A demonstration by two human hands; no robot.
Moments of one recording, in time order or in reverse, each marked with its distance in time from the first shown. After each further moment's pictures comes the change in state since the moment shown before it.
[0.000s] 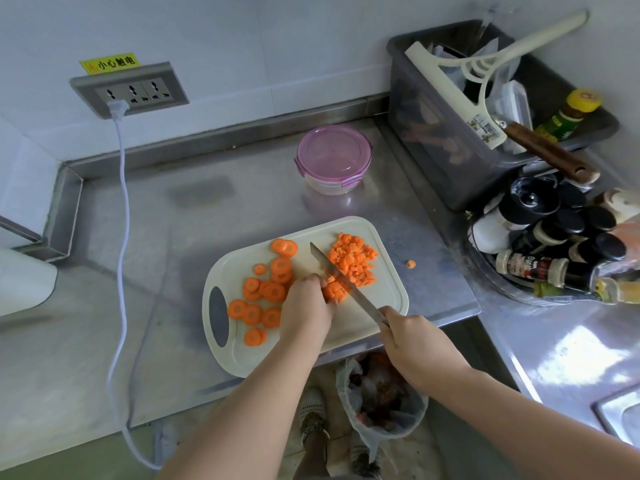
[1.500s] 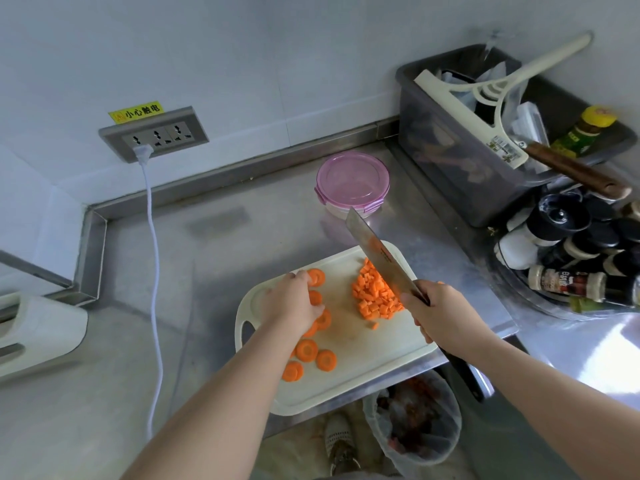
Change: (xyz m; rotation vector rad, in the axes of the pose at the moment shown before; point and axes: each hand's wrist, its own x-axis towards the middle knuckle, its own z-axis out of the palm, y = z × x) left_hand 0.057 -0.043 -0.064 0.295 -0.102 0.067; right_hand 0.041 -0.031 -0.040 0.447 0.145 0.166
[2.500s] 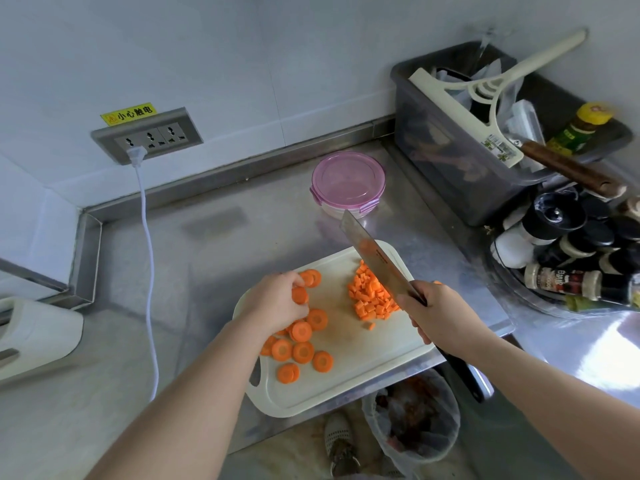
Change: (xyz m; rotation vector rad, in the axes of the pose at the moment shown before) left_hand 0.005 -0.019 -0.020 -0.065 -0.113 0.088; right_hand -0.002 -0.001 -0.006 0.044 -0.048 0.012
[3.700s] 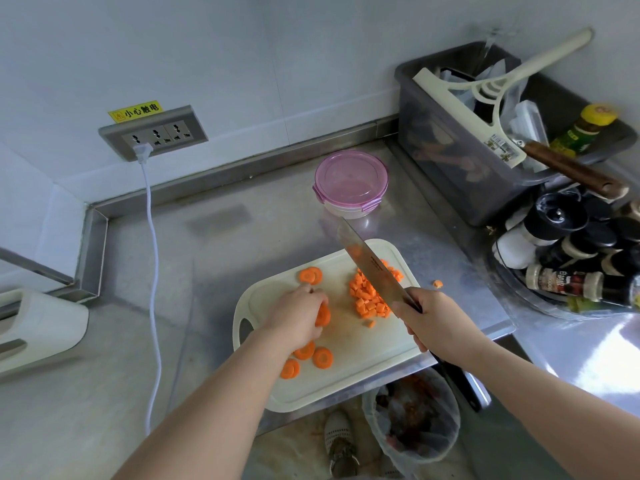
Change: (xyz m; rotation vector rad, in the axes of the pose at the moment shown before) left_hand -0.014 0.020 0.023 0.256 -0.130 0.192; right_hand -0.006 0.001 0.007 0.013 -0.049 0.005
